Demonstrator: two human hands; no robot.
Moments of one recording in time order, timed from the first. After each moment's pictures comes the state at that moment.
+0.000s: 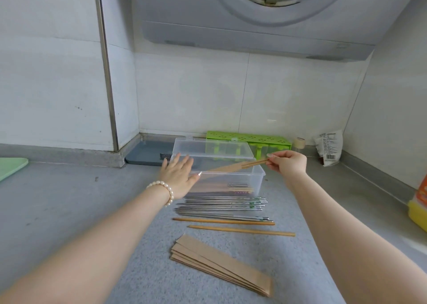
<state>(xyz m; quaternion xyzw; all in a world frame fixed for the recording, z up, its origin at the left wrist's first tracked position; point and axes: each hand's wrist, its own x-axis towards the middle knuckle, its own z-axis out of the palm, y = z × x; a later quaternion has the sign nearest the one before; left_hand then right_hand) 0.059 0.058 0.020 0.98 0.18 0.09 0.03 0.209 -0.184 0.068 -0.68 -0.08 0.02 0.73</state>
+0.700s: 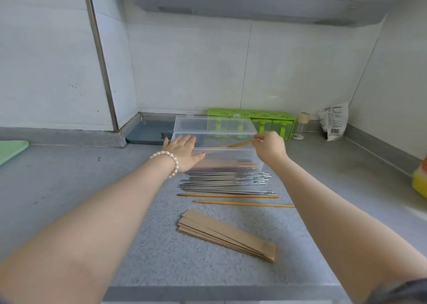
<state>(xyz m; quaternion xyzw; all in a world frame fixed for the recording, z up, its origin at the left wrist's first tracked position) 0.061 0.061 0.029 0.98 0.18 0.02 0.02 0.189 -0.142 0.045 -0.90 -0.19 -0.08 0.37</state>
